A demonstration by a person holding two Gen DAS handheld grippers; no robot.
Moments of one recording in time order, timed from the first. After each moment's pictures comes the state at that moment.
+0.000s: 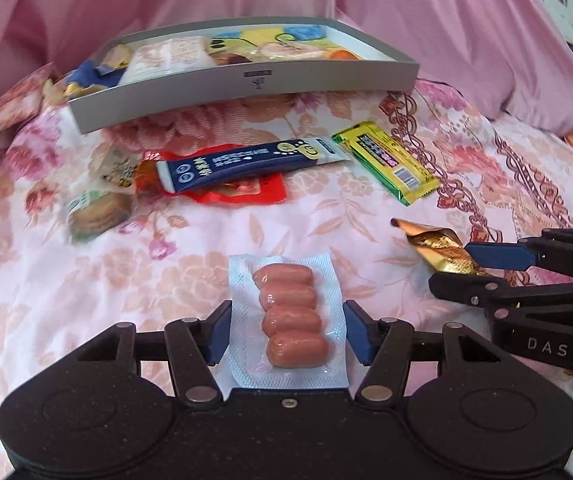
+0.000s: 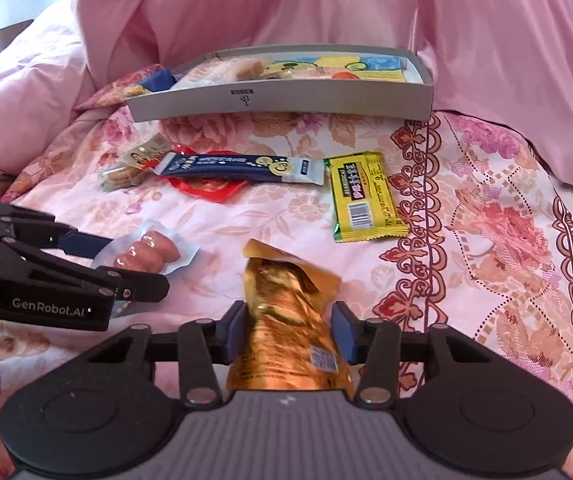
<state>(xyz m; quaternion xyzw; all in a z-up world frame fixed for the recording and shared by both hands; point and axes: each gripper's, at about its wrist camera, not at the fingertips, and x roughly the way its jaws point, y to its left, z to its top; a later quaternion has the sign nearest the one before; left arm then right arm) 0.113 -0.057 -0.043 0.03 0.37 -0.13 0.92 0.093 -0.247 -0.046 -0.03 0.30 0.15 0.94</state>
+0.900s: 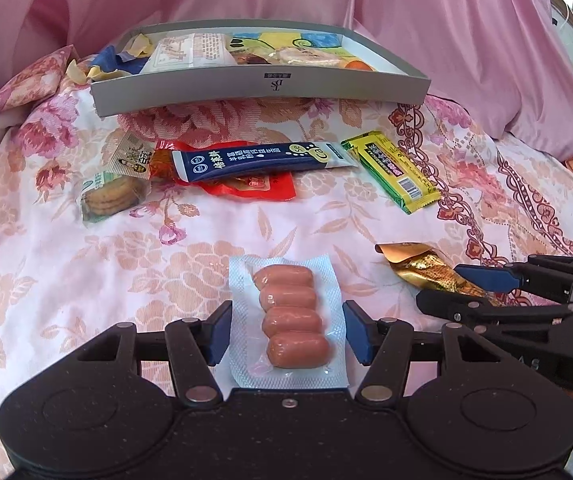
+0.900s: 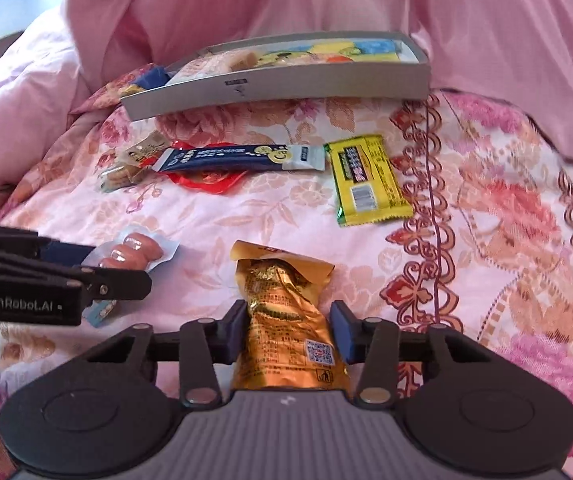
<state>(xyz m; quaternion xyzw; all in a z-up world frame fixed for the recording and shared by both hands) 0.104 -0.048 -0.042 0.00 0.37 -0.12 0.92 0.095 -0.242 -0.053 -0.03 0.32 0.15 0.94</state>
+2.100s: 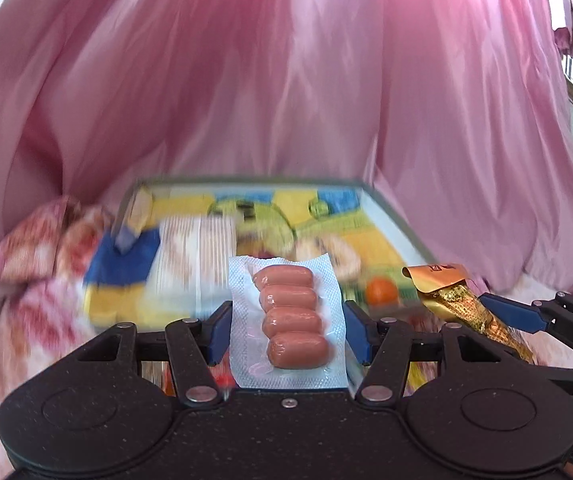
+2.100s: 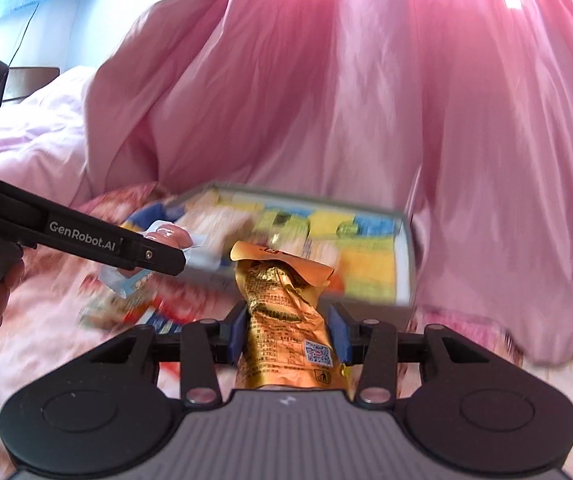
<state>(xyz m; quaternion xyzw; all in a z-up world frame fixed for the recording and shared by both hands) 0.215 -0.050 0.078 -0.03 0.24 -0.11 0.96 0.156 -0.246 0.054 -0.09 0.13 0.16 0.97</state>
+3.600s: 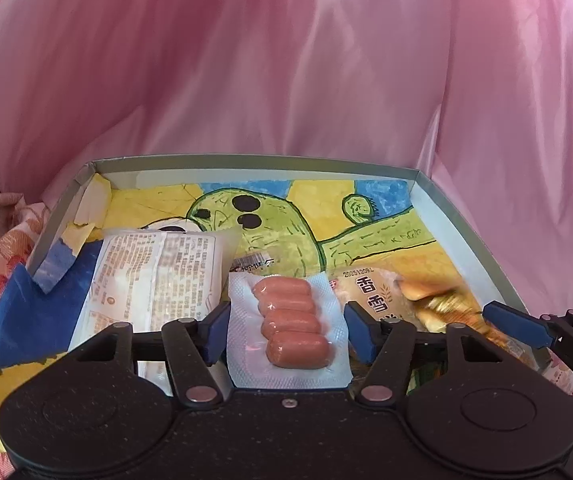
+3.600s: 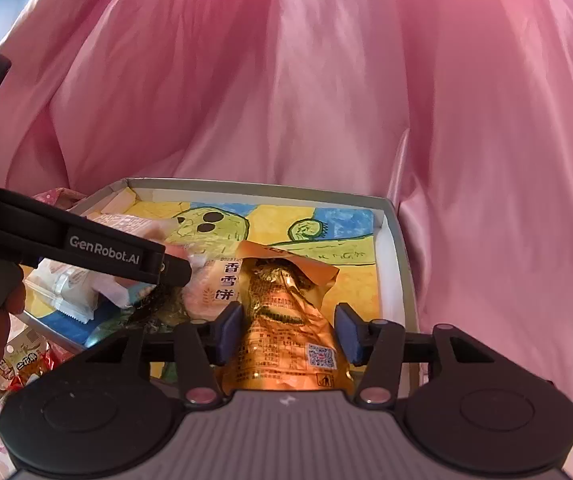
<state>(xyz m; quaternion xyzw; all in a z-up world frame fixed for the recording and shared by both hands) 0.353 -0.071 0.041 -0.04 0.31 -0.09 0.95 0.298 -0.249 0.034 -0.05 0.18 0.12 0.98</state>
